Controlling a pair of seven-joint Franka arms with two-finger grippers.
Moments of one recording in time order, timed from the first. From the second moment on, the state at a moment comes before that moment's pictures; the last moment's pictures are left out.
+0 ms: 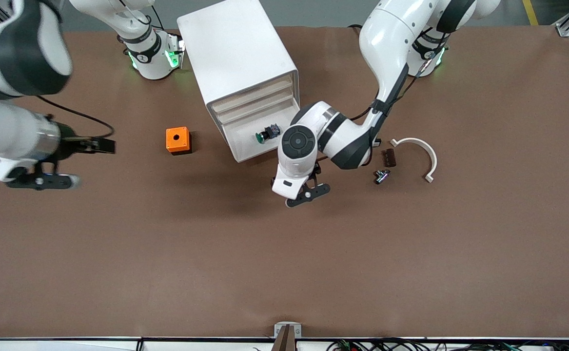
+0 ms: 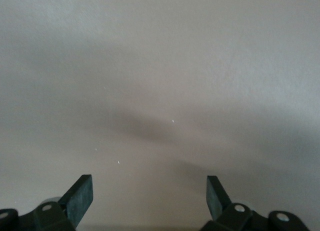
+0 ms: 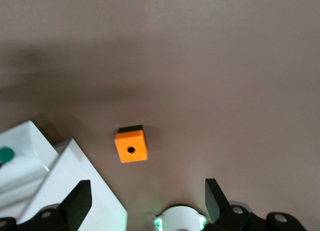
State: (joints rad) left arm -0.73 0.81 -0.01 -1.25 -0.07 2.00 -1.08; right arm 0.07 0.27 0.00 -1.35 0.02 1.31 0.06
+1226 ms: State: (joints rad) left arm -0.85 0.84 -0.02 -1.26 -0.14 2.00 -1.08; right arm -0.08 0.26 0.03 -1.32 -0.02 1.36 -0.07
